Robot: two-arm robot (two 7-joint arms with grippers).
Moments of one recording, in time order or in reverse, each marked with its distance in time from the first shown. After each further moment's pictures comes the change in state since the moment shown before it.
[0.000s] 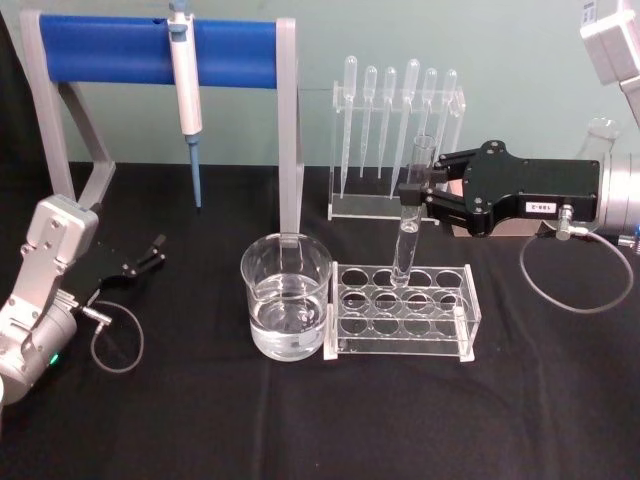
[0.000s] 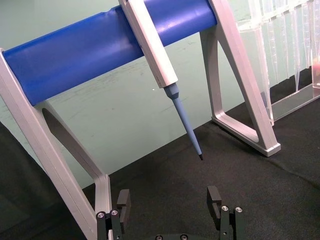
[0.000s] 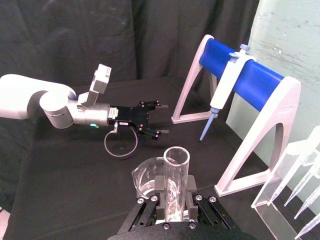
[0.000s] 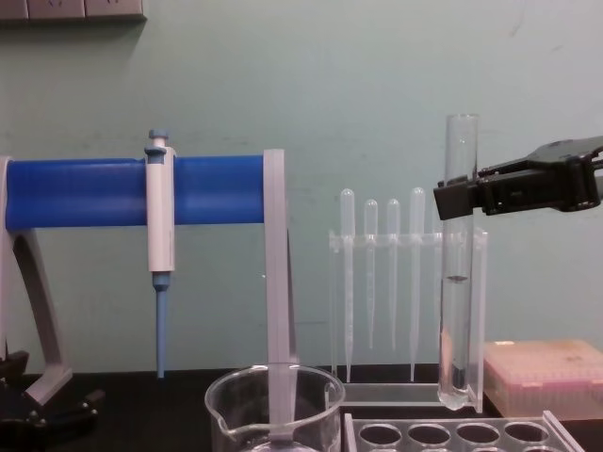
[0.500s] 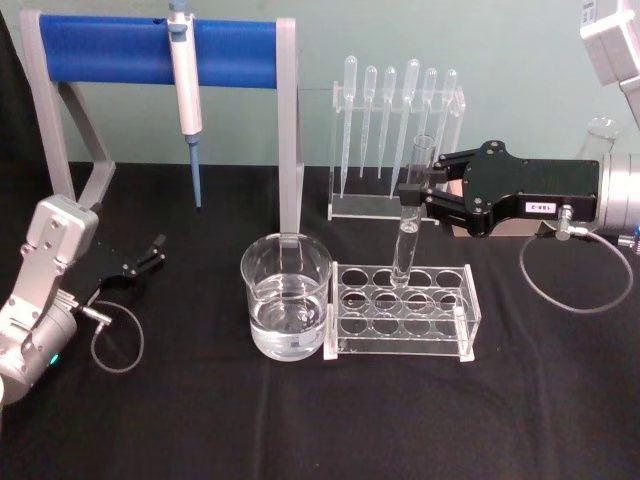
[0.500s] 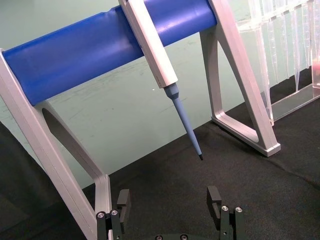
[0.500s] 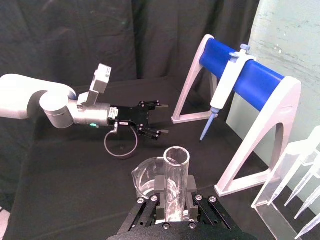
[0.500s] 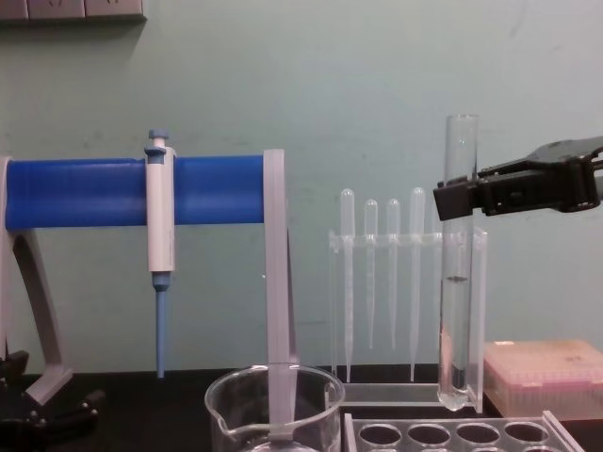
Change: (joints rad) left arm 0.000 0.000 0.000 0.000 0.000 0.000 0.000; right arm 0.001 0.000 -0.002 0.001 0.001 -0.001 0.000
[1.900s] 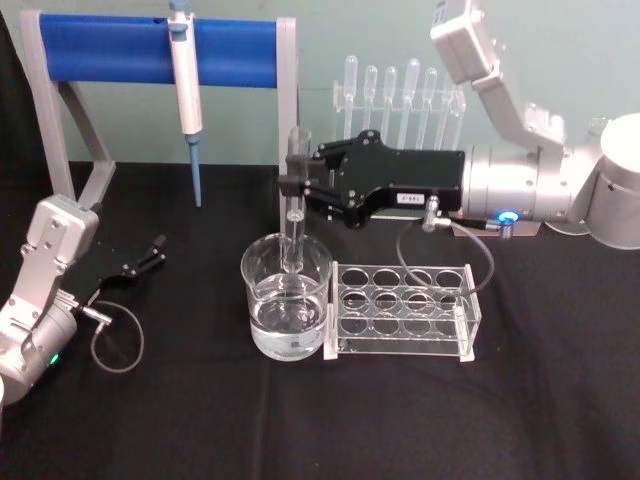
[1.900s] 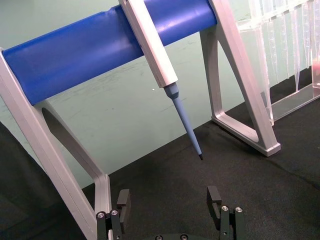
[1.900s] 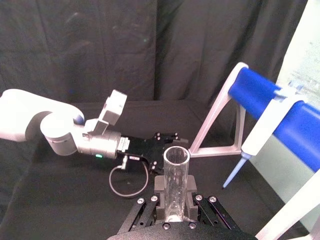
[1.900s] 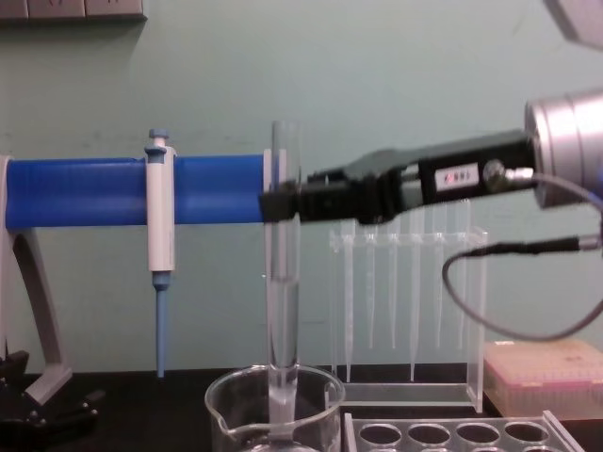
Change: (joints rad) left arm 0.000 0.000 0.000 0.000 0.000 0.000 0.000; right arm 0.132 -0.243 -0.162 0.145 -0.083 -0.086 -0.036
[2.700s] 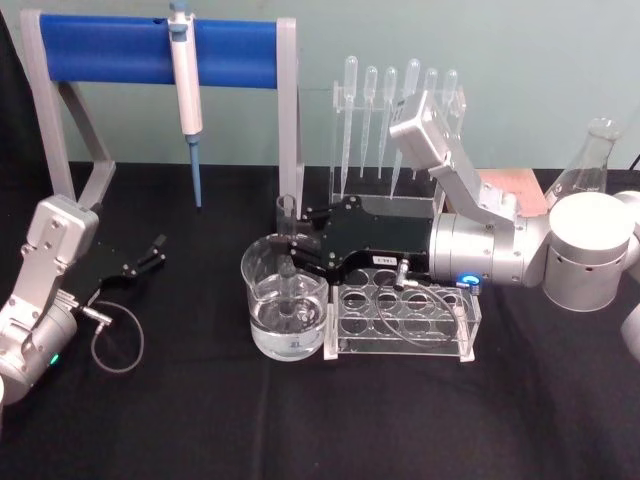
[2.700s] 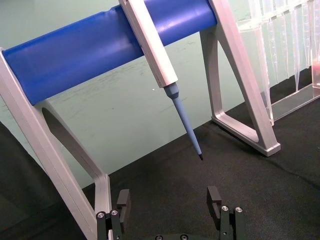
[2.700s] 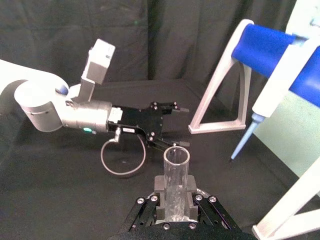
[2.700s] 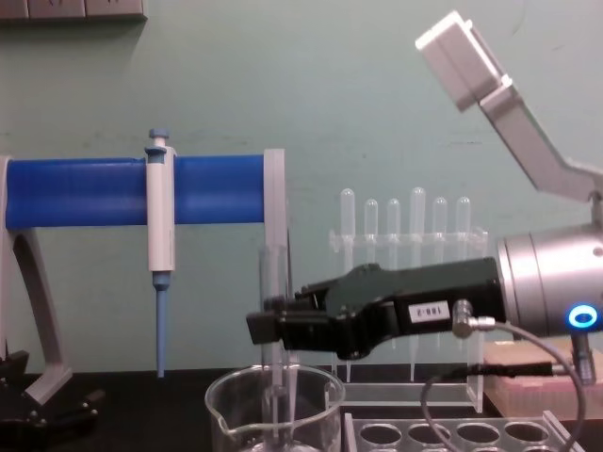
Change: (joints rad) left arm 0.000 0.000 0.000 0.000 0.000 0.000 0.000; right arm -0.091 -0.081 -0.017 0.120 -0.104 -0.098 -0.032
